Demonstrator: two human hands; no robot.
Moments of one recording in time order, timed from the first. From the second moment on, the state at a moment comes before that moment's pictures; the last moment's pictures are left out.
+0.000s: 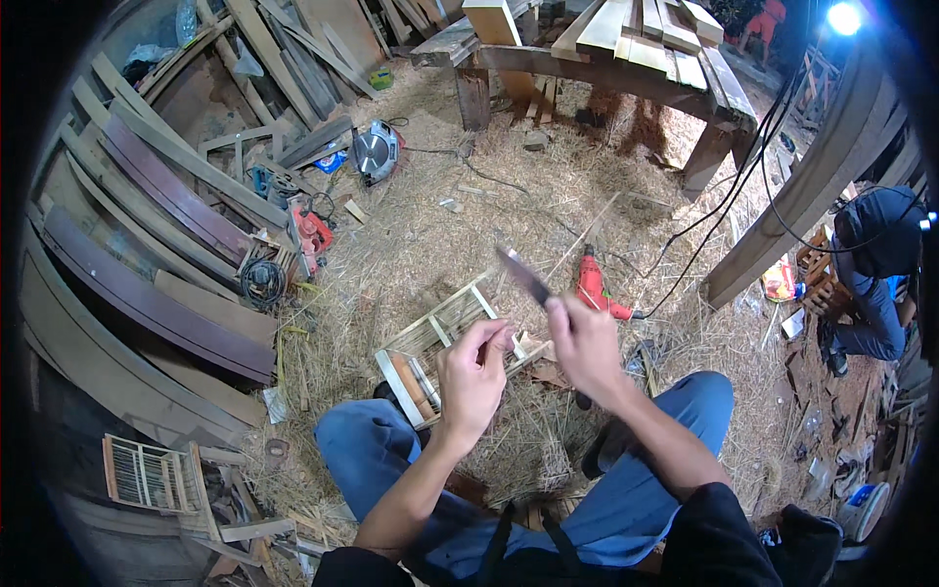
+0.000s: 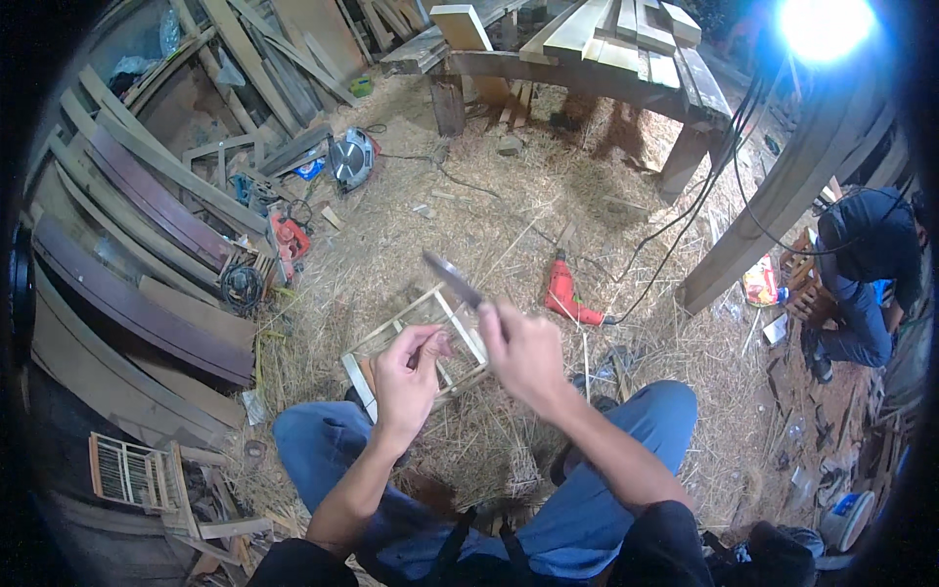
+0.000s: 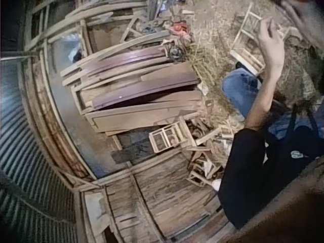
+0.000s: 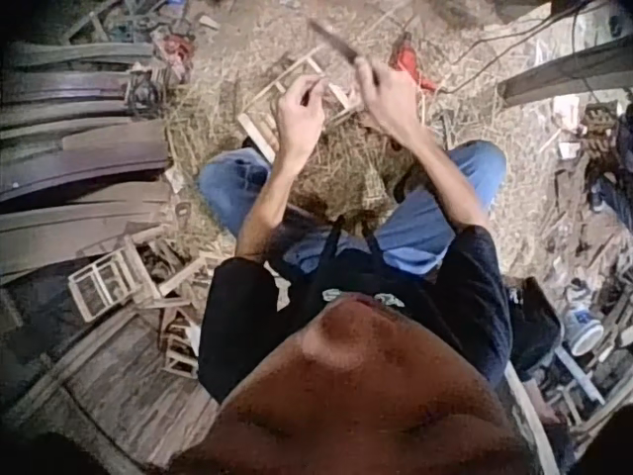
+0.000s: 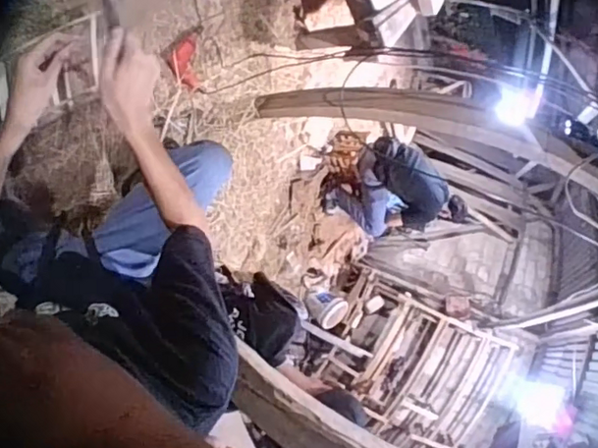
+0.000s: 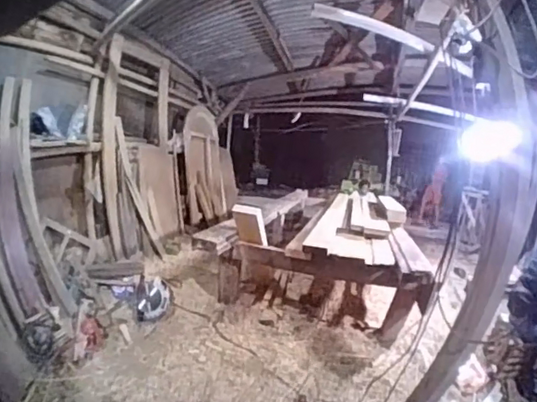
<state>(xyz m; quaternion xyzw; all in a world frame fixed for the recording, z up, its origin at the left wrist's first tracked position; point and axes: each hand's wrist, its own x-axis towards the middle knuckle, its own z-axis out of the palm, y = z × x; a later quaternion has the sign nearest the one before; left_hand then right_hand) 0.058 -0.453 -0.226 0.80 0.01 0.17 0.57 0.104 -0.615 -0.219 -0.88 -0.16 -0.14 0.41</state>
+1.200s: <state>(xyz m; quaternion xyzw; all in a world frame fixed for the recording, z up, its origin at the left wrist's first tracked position) 0.053 -0.454 -0.213 0.80 0.00 0.11 0.59 0.106 -0.621 -0.221 -0.88 -0.15 -0.11 0.43</state>
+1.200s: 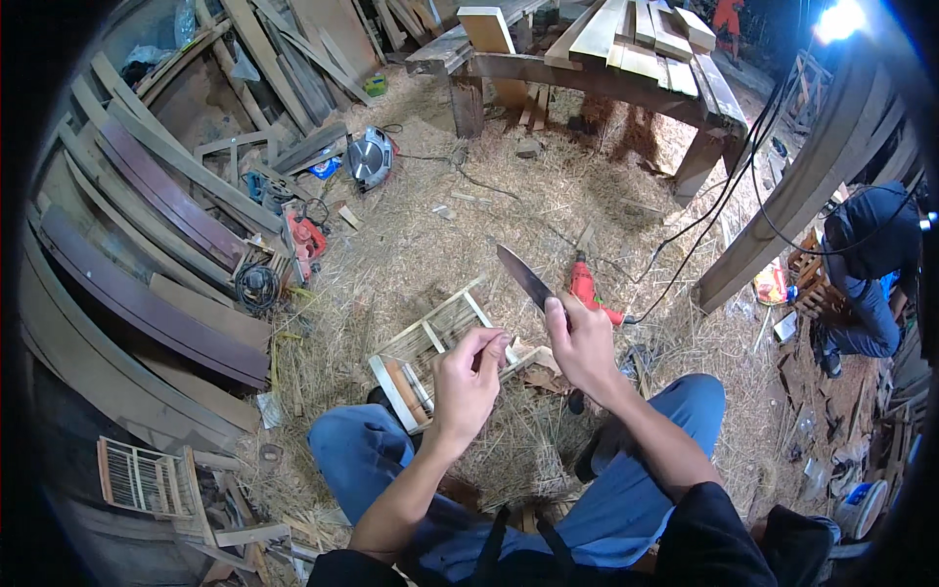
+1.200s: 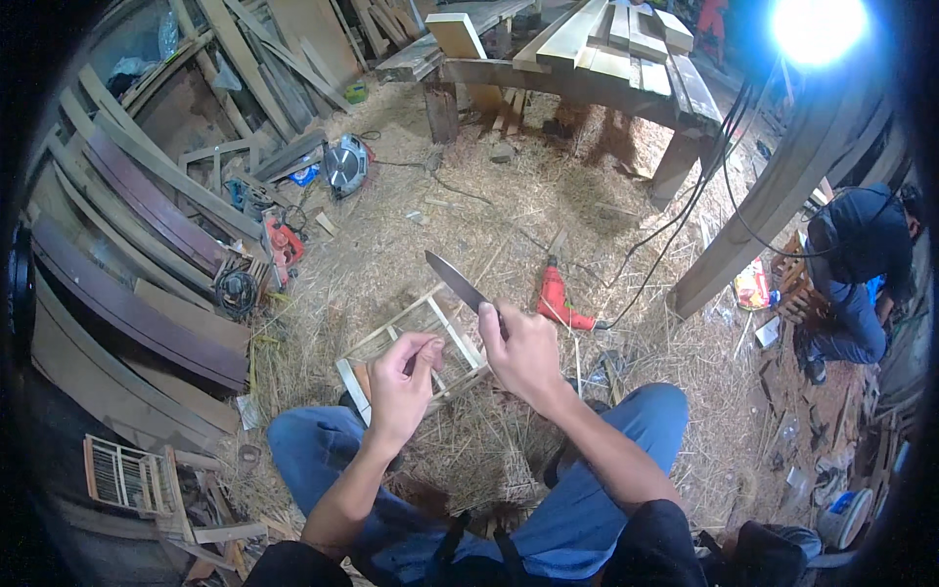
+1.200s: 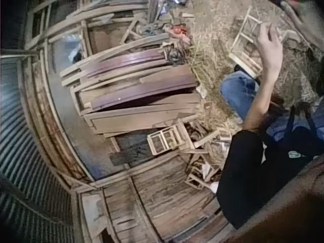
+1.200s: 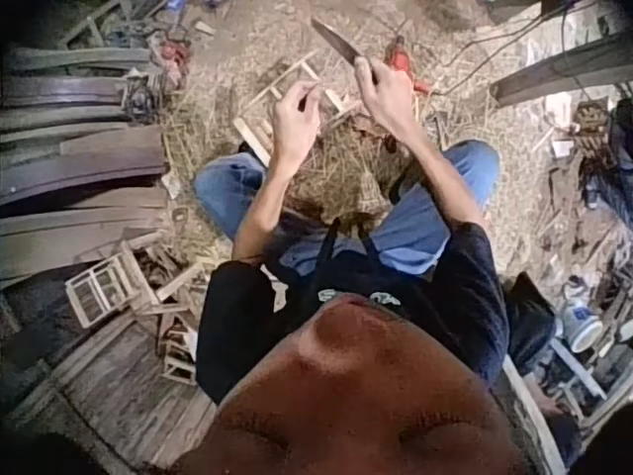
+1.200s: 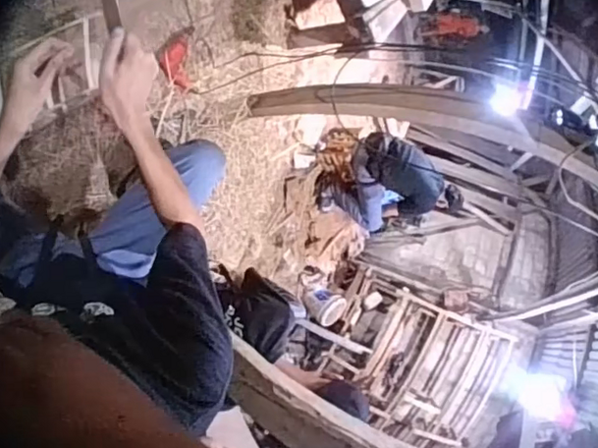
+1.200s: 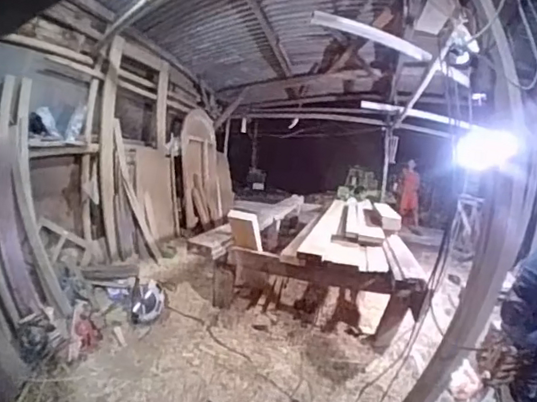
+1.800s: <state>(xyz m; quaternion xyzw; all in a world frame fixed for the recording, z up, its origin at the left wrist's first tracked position) 0.056 -0.451 -0.222 0.82 -0.01 0.14 0.56 0.104 -0.619 -0.220 -0.87 -0.13 -0.07 0.46</state>
